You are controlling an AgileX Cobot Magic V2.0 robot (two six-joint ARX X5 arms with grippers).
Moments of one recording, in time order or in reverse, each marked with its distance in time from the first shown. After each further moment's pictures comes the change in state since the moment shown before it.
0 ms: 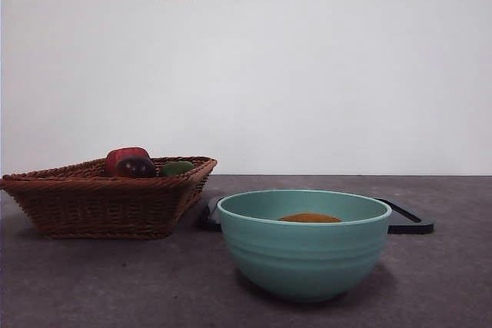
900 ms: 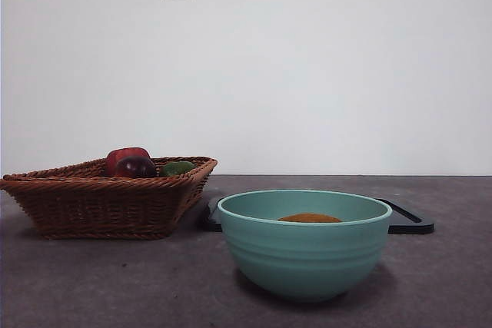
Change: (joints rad) left arm 0.000 -0.840 -0.537 0.095 -0.271 -0.150; right arm 0.000 0.000 0.000 -0.003 0.023 0.000
